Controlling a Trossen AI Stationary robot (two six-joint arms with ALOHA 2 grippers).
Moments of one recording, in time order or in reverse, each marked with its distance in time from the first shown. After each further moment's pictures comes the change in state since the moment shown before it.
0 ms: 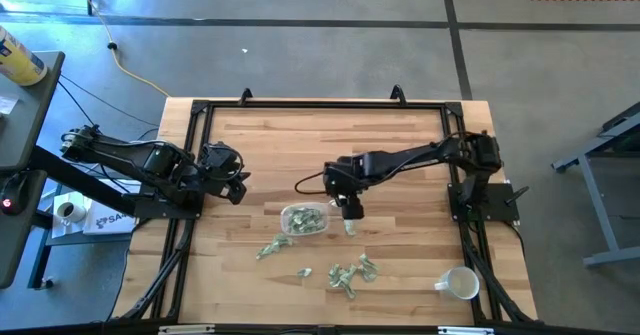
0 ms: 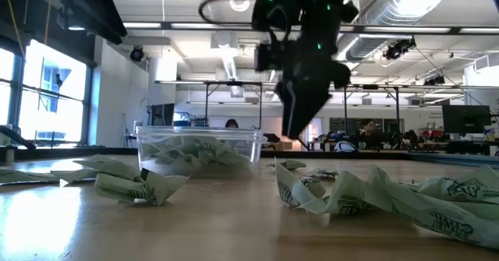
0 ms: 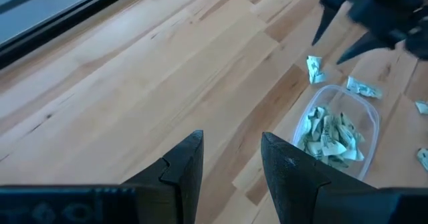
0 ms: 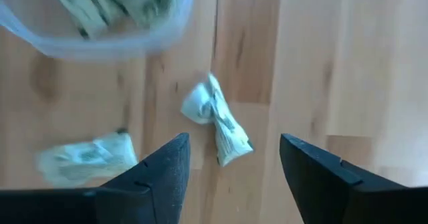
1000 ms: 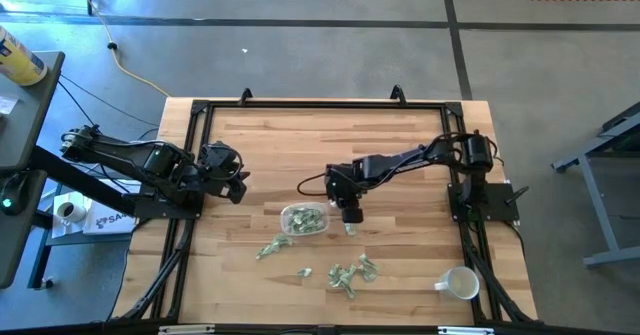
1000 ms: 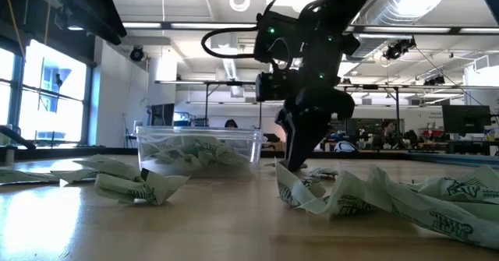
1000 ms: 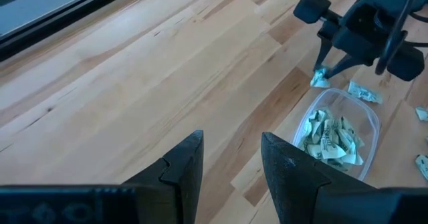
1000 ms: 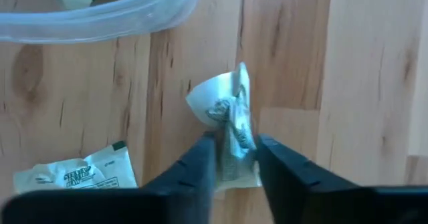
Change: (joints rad) left arm 0.000 0.000 0.001 -0.010 -0.003 -0.040; right arm -0.026 0.065 -0.098 0.147 -0.092 0.008
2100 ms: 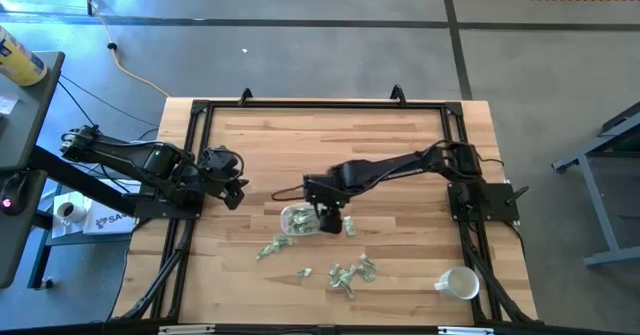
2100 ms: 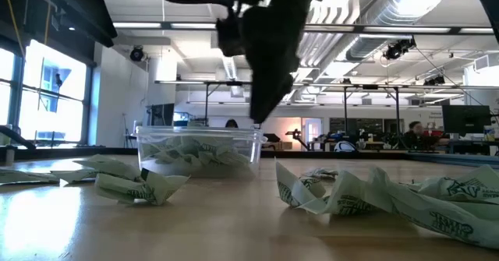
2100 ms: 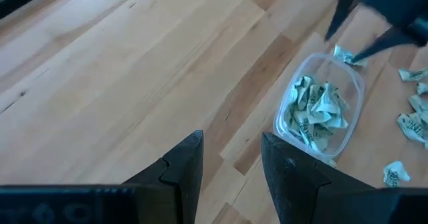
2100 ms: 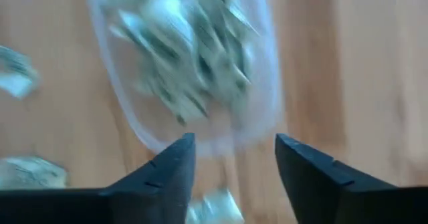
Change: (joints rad) left arm -0.001 0.000 0.000 -0.018 0.120 0.037; right arm 0.133 0.091 0.436 -0.345 0.030 0.341
